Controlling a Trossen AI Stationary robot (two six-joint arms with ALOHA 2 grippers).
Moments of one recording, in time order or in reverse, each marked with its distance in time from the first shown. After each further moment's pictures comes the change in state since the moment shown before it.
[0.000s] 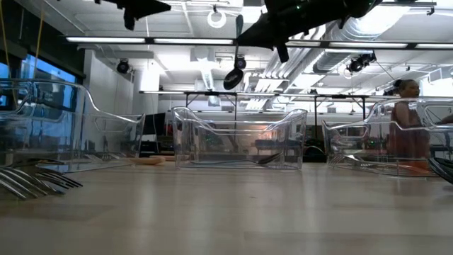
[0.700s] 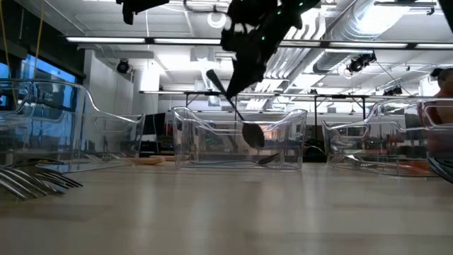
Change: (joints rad) left arm 0.000 -0.018 0.000 0.041 -0.005 0.026; right arm -0.011 0.448 0.549 -0.835 -0.061 -0.387
